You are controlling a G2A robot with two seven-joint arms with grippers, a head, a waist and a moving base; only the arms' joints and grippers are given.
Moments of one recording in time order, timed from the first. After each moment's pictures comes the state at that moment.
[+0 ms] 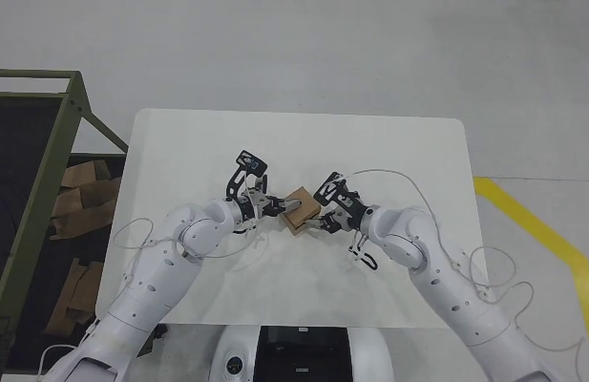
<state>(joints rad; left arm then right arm) 1.22 -1.12 -1.13 -1.53 0.75 -0.32 -0.53 -1.10 -1.19 0.93 -1.58 -1.09 -0.37 0.60</state>
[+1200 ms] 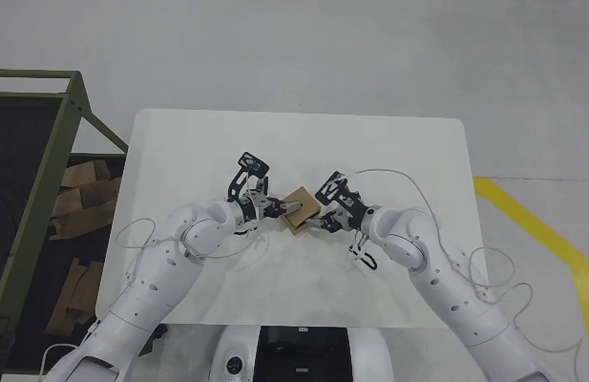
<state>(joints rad) 1.21 -1.13 -1.12 -1.51 0.75 -0.32 -0.53 -1.11 -1.20 0.95 -1.57 -1.09 -0.38 0.59</state>
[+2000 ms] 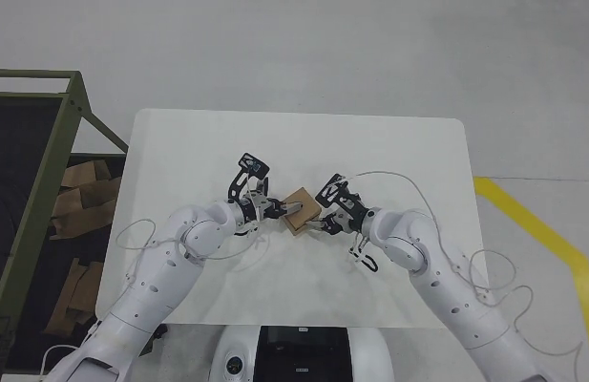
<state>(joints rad) 1.22 -1.13 -1.12 -1.52 0.75 -0.32 -0.53 -1.13 -1.20 0.96 -1.57 -1.10 -0.39 0.59</state>
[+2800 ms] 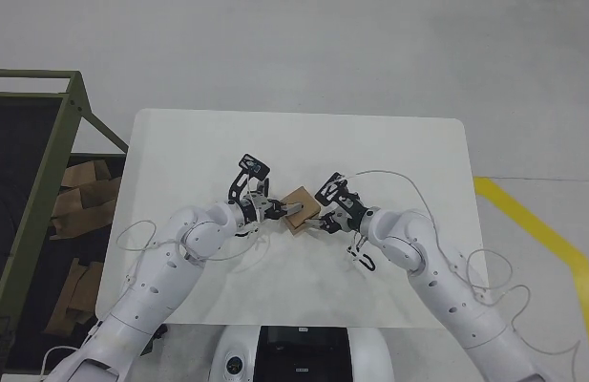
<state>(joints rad) 1.23 -1.13 -1.12 -1.53 0.76 -0.32 -0.53 -1.12 -1.21 0.95 -1.56 -1.11 -0.37 0.56</state>
